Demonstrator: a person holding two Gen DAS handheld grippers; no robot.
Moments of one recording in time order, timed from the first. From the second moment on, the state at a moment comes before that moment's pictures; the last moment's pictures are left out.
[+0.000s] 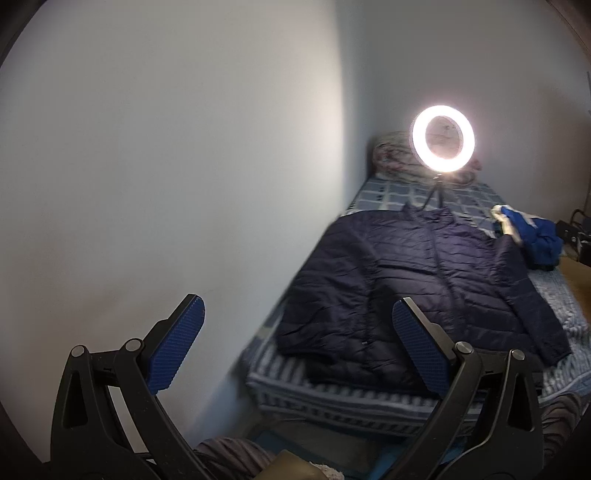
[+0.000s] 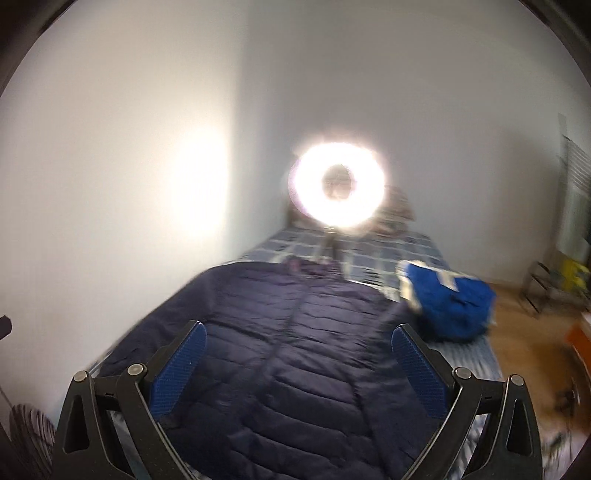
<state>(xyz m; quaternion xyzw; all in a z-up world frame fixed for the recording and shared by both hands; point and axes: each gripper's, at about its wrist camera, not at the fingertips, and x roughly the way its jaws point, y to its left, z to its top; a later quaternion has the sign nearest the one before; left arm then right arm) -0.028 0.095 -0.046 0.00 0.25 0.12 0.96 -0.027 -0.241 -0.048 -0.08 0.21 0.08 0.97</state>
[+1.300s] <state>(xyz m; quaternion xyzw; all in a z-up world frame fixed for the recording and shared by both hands) -0.027 0.142 -0.089 -0.05 0.30 0.15 0.94 0.068 0.117 -0.334 -0.40 0.44 0.40 0.70</state>
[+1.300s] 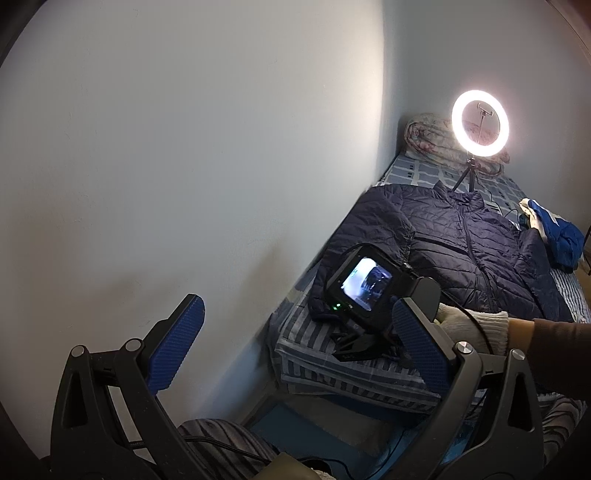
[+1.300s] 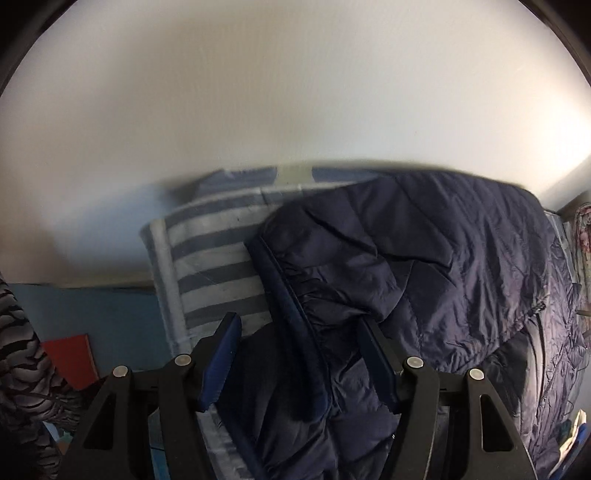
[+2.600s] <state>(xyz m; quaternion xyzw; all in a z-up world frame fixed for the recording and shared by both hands) 0.248 0.018 -0.134 -0.05 0.33 -0.05 0.94 0.377 -0.217 -0.226 0.03 0.45 0.15 0.88</state>
